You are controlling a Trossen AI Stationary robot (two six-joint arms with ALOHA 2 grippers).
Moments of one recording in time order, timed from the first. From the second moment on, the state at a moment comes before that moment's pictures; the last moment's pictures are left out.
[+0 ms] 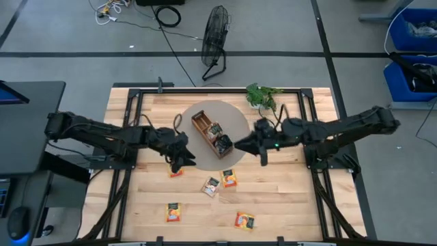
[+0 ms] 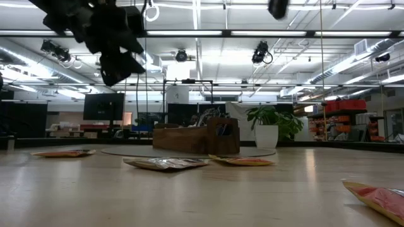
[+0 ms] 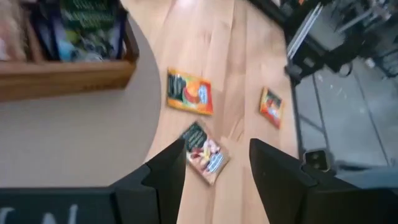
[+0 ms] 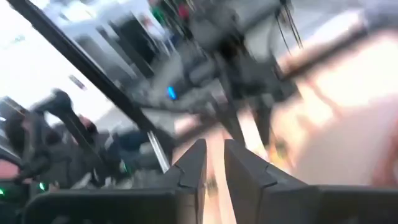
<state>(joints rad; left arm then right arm) -0.06 1.15 0.60 0.00 0.18 -0.58 0.17 1.16 0.90 0.12 0.07 0.62</state>
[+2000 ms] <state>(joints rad) -0.20 1.89 0.98 -0.11 0.13 -0.02 0.24 1.08 0.76 -0.14 0.07 0.78</state>
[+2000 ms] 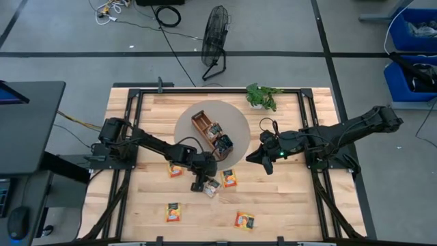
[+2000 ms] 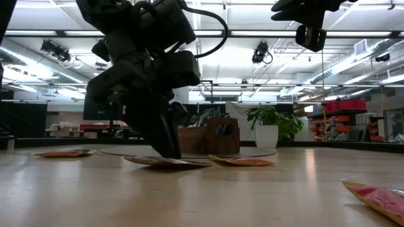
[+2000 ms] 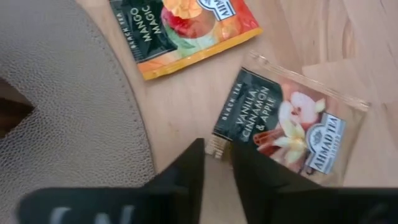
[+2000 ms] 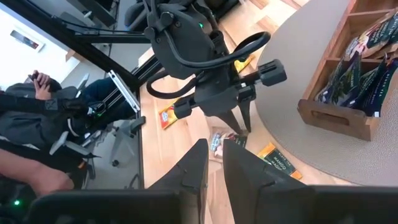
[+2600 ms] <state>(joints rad) -0.17 1.84 0.97 -0.14 0.14 -0.12 0.24 1.08 0.76 -0.14 0.10 0.86</state>
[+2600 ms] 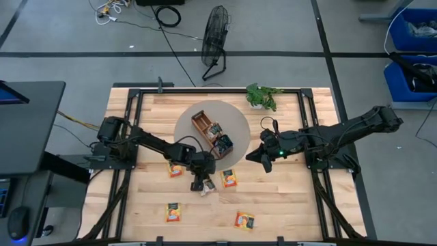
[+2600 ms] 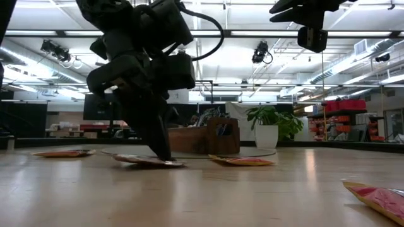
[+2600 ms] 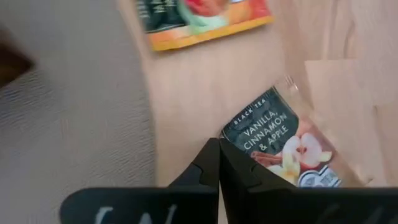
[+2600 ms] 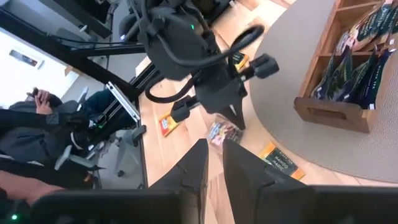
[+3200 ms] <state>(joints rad) -0.15 1.68 0.97 -0.12 0.13 -0.24 0.23 1.10 0.76 -0.17 0.10 1.00</state>
